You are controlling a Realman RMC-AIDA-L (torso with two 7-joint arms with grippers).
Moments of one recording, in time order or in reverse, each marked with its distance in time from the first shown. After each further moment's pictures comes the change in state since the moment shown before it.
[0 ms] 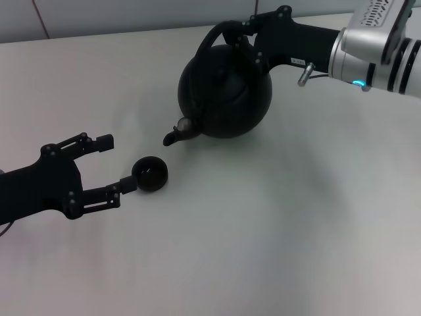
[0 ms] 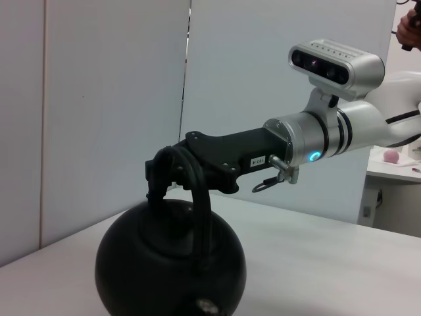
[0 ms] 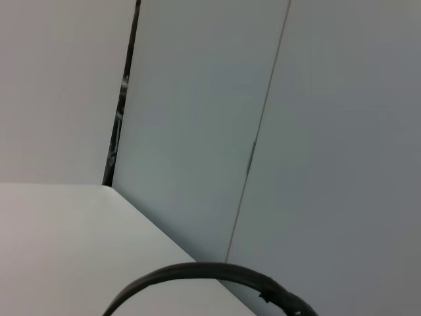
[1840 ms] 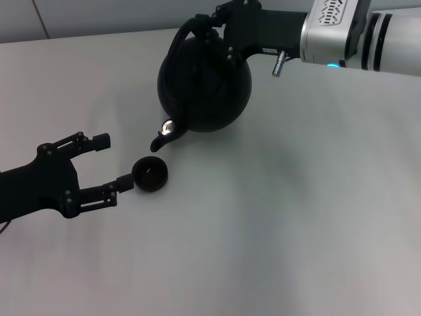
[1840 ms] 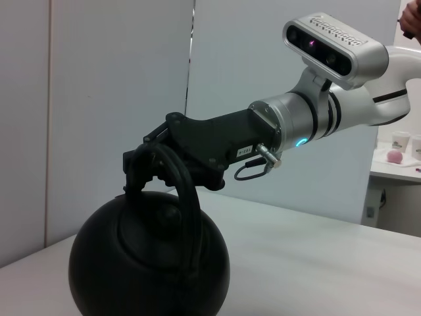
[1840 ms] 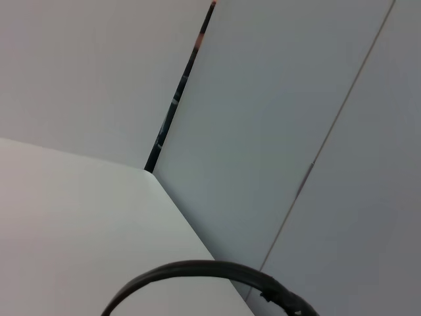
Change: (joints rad) left arm 0.003 0.003 -0.007 0.002 0.000 0.000 -0.004; right arm 0.060 0.004 -0.148 -0.066 0.003 0.048 -0.039
